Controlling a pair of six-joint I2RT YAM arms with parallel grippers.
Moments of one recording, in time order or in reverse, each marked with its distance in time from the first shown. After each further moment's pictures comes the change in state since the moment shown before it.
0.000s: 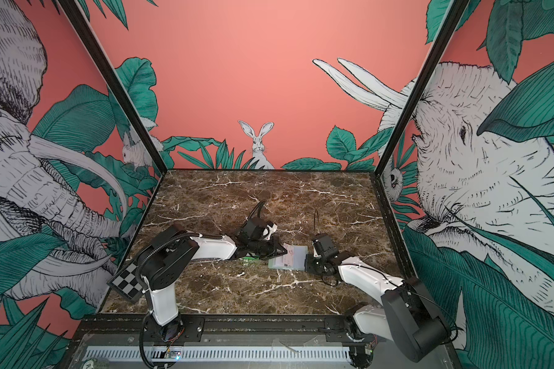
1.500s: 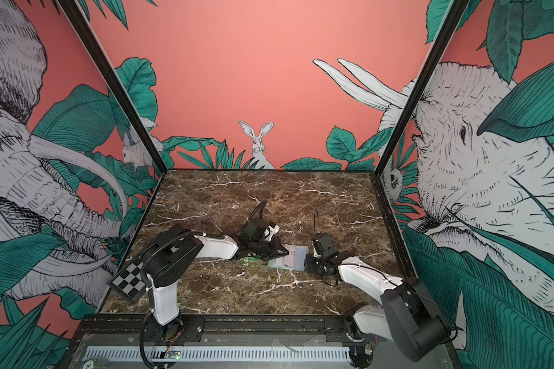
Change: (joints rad) left arm 0.000 0.039 0.005 0.043 0.047 0.013; right arm 0.000 0.003 0.000 0.008 -0.001 0.000
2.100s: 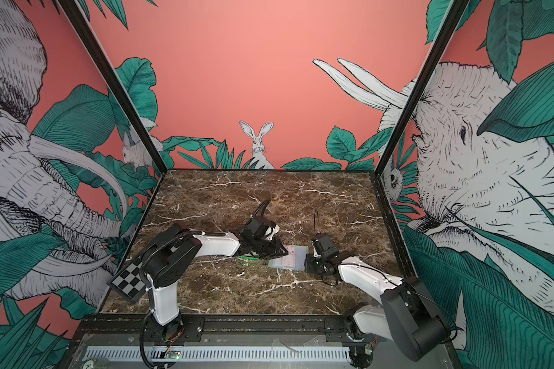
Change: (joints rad) left arm 0.000 -0.008 0.084 -0.230 -0.064 0.106; right arm 0.000 0.003 0.000 -0.002 0.001 -0.004
